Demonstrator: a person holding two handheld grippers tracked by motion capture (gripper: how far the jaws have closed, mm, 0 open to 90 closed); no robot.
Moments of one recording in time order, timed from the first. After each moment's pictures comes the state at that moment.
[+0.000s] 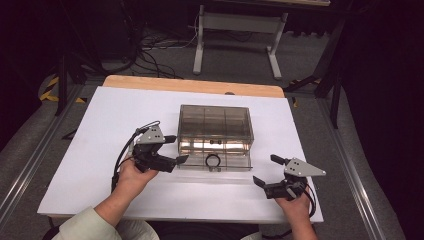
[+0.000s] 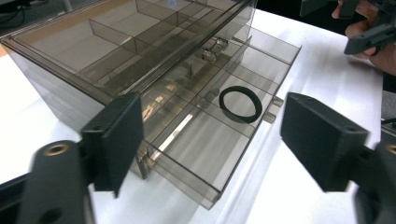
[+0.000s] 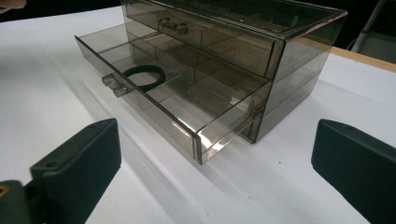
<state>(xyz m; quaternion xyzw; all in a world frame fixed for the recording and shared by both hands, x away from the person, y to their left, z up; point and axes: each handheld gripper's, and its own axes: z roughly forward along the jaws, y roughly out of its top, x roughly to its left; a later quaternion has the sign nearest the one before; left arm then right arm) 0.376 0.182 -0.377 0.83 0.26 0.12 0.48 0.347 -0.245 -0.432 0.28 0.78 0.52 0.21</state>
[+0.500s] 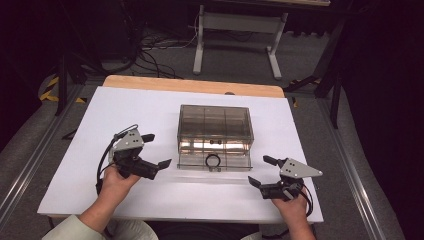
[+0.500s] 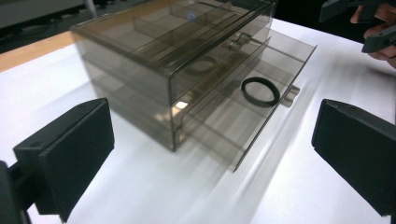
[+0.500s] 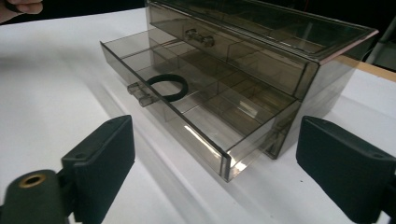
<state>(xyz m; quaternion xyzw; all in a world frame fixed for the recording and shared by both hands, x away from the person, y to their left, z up) 0.359 0.228 -0.386 0.80 0.28 0.16 0.50 0.342 -0.231 -0.424 0.25 0.79 0.53 0.20</state>
